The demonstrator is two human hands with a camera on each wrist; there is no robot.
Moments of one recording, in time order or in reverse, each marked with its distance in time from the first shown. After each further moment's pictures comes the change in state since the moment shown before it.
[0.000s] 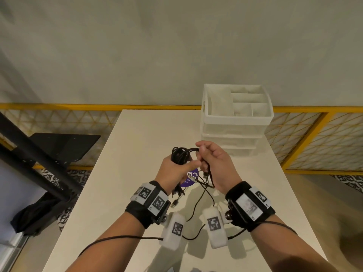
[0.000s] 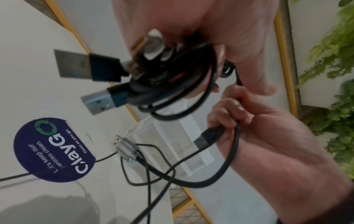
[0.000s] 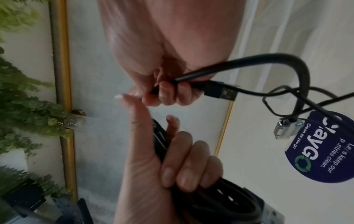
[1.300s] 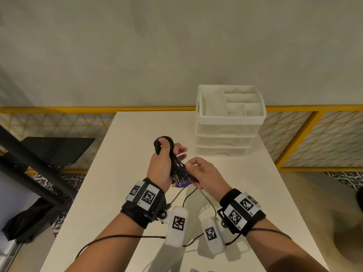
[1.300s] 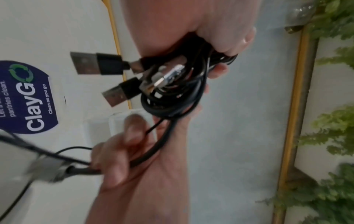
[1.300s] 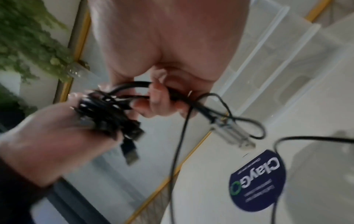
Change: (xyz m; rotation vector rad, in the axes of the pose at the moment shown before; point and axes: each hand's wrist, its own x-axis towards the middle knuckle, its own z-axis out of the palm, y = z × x) left_hand 0.002 0.021 0.003 -0.466 0.096 -0.002; right_hand -0.015 0.016 0.004 -0.221 -0.106 0.159
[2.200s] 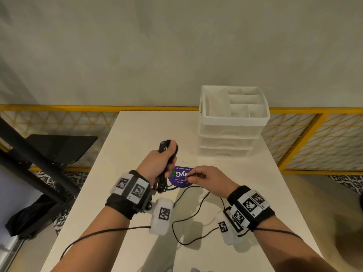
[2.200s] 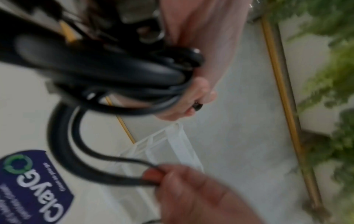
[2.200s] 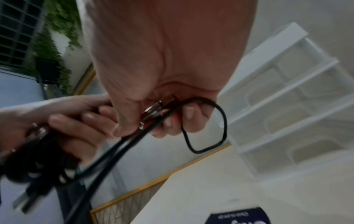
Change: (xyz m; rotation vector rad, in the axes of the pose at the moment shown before) left_hand 0.012 0.022 -0.029 0.552 -0.124 -0.209; right_hand 0.016 0.020 -0.025 -0.607 -0.146 -0.023
